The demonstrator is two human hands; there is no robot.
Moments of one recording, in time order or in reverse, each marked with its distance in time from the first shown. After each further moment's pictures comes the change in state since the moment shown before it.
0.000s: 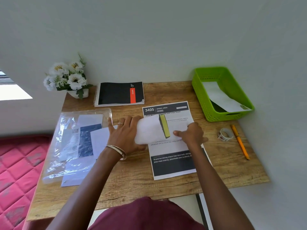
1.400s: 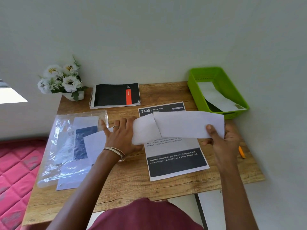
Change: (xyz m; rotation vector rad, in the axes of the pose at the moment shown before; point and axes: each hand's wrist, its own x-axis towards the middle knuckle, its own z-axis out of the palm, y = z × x) left_hand 0.001 0.008 0.002 0.025 -0.023 -0.082; right_hand -0.053 0.049 -0.092 0.978 0.135 -0.329
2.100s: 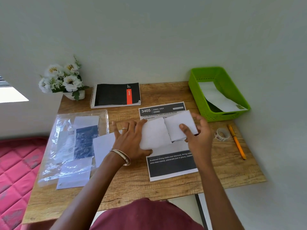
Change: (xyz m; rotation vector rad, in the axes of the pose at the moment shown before) left_hand -0.004 0.020 0.005 -0.043 -0.058 0.084; right_hand -0.011 0.008 0.053 -0.156 -0.096 -0.075
